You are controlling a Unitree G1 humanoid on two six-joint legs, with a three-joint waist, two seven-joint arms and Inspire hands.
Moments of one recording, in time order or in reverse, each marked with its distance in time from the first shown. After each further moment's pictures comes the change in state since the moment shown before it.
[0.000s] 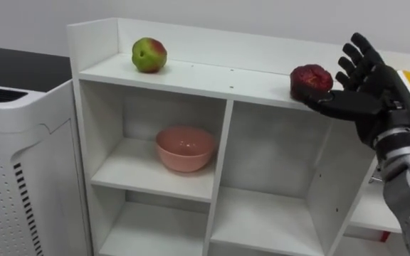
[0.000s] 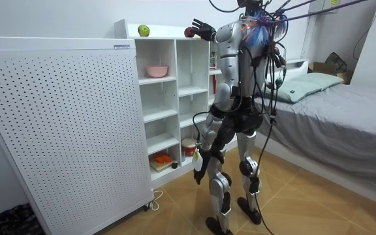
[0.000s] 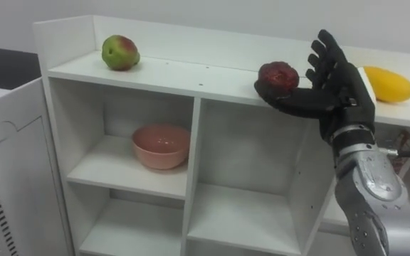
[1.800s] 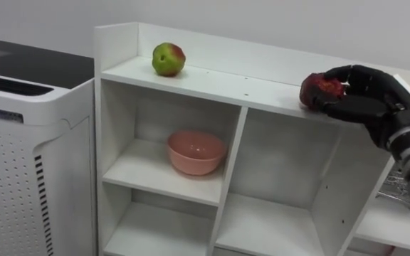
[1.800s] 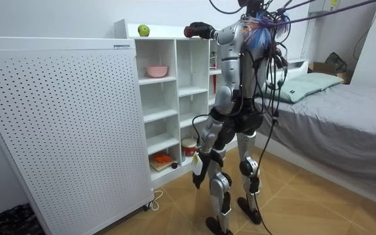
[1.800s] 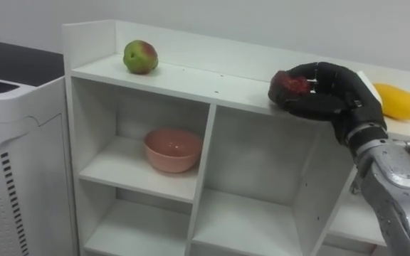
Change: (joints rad) left arm -0.008 0.043 -0.002 0.011 -0.010 0.029 0.010; right arm -0.057 -0.142 0.115 0.124 -0.007 0.002 0.102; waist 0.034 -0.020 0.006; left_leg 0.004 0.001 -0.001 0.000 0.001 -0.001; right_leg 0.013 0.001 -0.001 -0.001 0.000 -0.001
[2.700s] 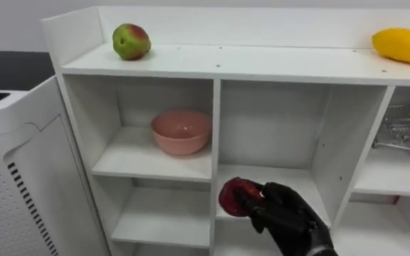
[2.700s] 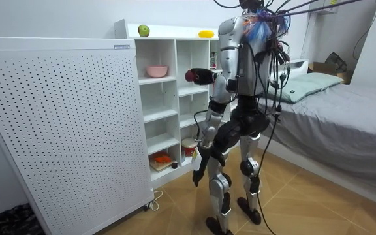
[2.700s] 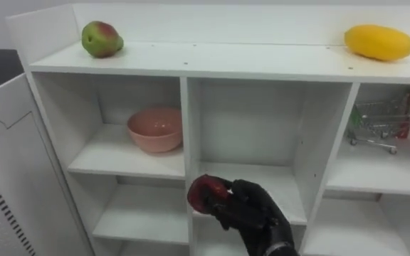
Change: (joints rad) left arm -0.112 -0.047 -0.200 0.098 -0.157 -0.023 0.075; right arm 0.442 0.370 0.156 -0.094 0.240 0.002 0.066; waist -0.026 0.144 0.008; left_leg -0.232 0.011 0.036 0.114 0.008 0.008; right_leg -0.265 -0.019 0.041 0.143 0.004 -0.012
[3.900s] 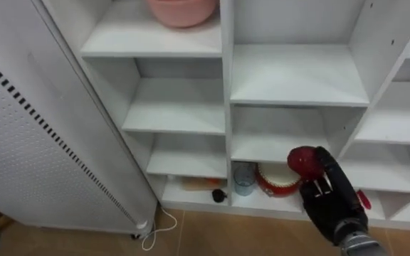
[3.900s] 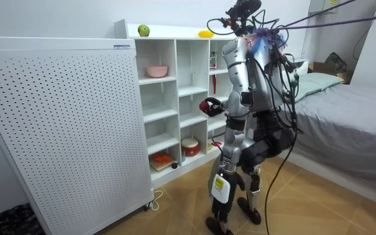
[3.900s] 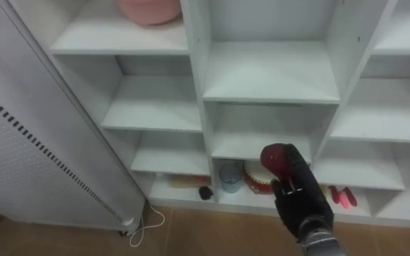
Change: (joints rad) left arm -0.035 0.034 -0.132 -0.077 -0.471 -0.020 0.166; right arm -0.340 -0.106 -0.170 0.455 0.797 -0.015 -0.121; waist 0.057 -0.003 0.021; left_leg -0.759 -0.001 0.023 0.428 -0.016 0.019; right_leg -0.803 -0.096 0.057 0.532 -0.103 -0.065
